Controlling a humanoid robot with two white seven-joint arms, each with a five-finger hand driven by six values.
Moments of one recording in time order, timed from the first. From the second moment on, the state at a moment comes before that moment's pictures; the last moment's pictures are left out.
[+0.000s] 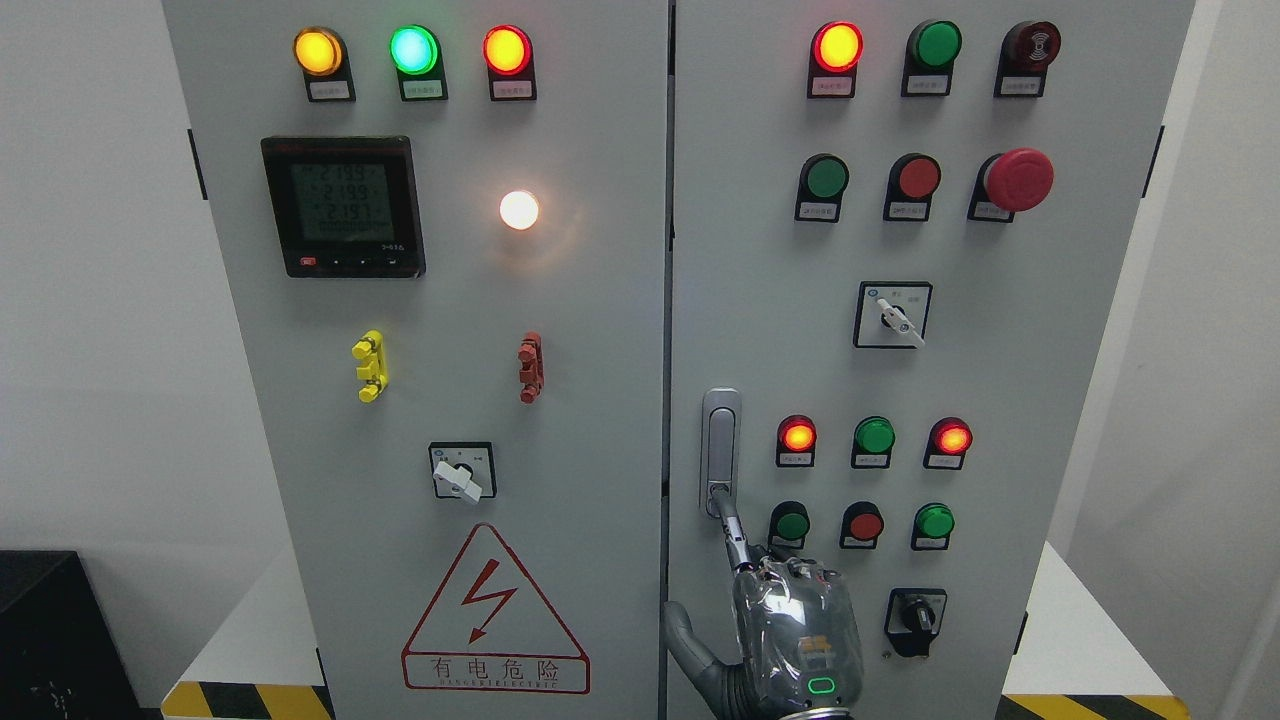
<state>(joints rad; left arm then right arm) 0.05 -0.10 -0.16 -0.05 0.12 -0.03 -0.03 -0.27 0.13 0.33 -1.74 1.46 0.20 -0.07</state>
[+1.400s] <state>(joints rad) 0.05 -0.10 -0.16 -0.05 0.12 -0.03 -0.03 -0.25 0.13 0.34 -1.75 1.46 0.21 -0.04</state>
